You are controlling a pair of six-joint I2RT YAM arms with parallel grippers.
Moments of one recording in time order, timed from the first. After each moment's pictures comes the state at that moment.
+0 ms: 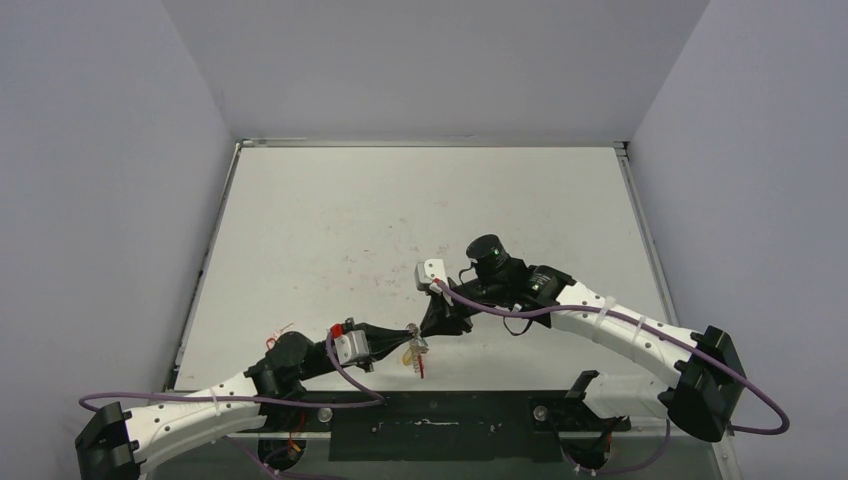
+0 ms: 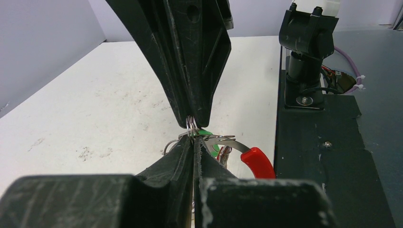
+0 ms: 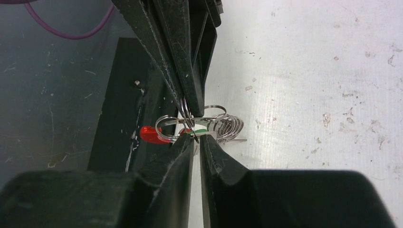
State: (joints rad) left arm -1.06 0.50 0.06 0.59 0.24 0.09; right arm 0.88 1.22 0.90 -0.35 -0.80 -0.36
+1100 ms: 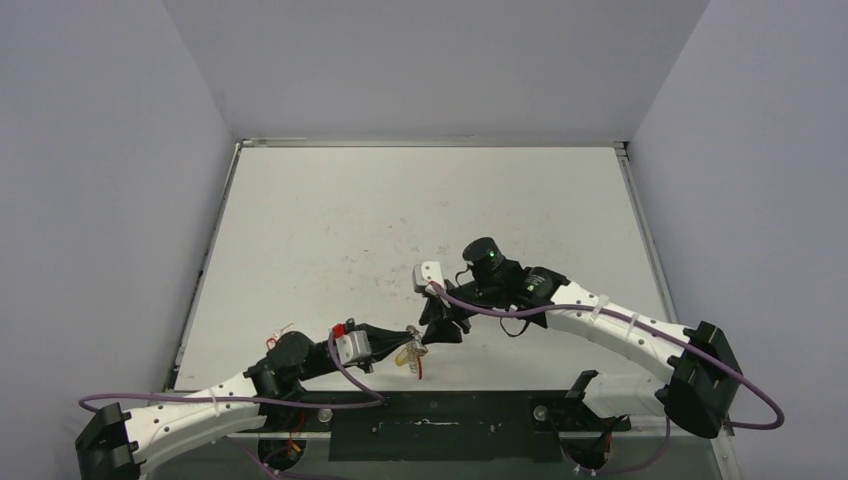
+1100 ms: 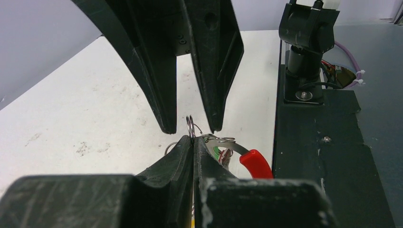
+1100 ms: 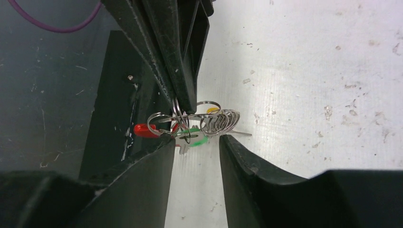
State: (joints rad) left arm -1.06 0.49 0.06 0.56 0.24 0.09; right arm 0.89 1.26 0.89 -0.34 -0.77 -0.36
